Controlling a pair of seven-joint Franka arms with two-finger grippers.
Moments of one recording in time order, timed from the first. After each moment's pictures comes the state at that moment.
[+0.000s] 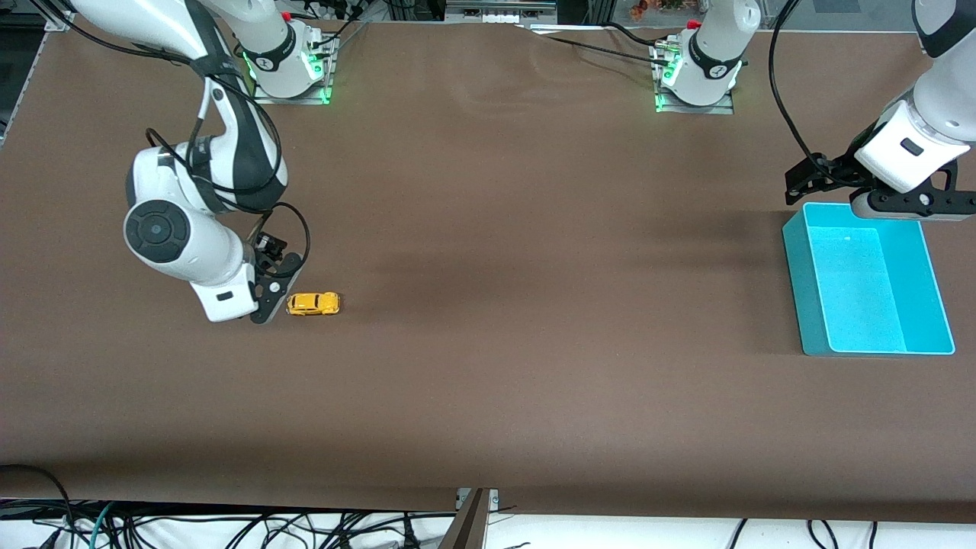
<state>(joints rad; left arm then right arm) 0.01 -0.04 -0.08 -1.76 0.00 1.68 -0.05 0.30 0.41 -0.08 -1.74 -0.05 2.05 -0.94</state>
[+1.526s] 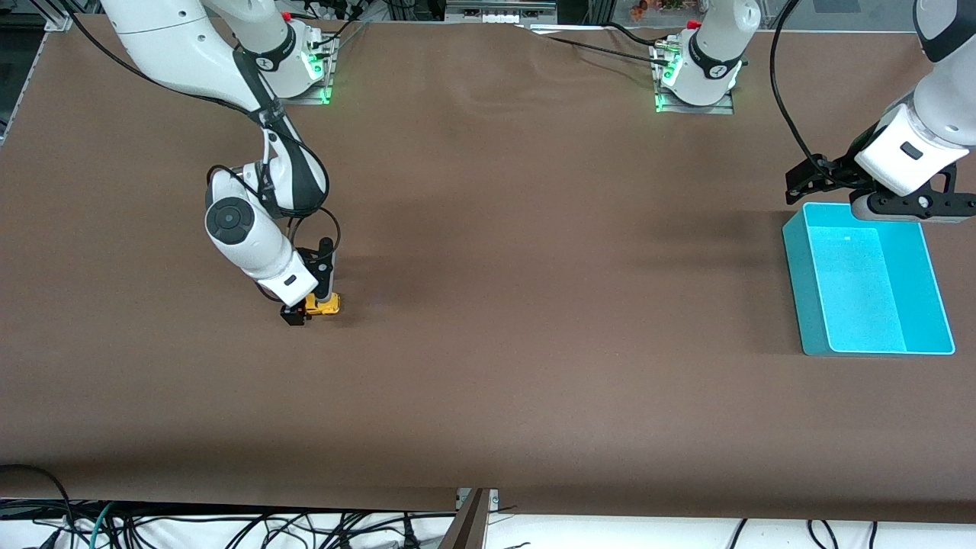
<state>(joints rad) 0.02 -0.03 -0.07 -1.76 0.00 1.67 -0.05 0.29 0.50 -0.05 -2.02 -0.05 2.60 -1.32</state>
